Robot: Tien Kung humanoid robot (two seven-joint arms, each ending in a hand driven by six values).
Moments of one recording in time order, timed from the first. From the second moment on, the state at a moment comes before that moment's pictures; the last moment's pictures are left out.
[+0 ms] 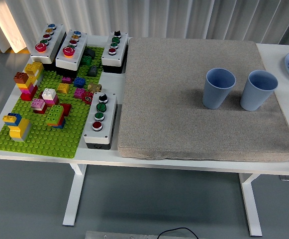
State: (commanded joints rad) left arm -0.11 0.11 -0.64 -0.18 0.66 0.04 0.21; right arm 0.19 -0.38 1.64 1.24 -1.01 0.29 -0.10
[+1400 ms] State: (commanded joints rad) left arm -0.12 0.11 -0.59 -0.18 0.63 0.03 0.22; right arm 0.22 -0.32 1.53 1.10 -0.98 0.27 -0.02
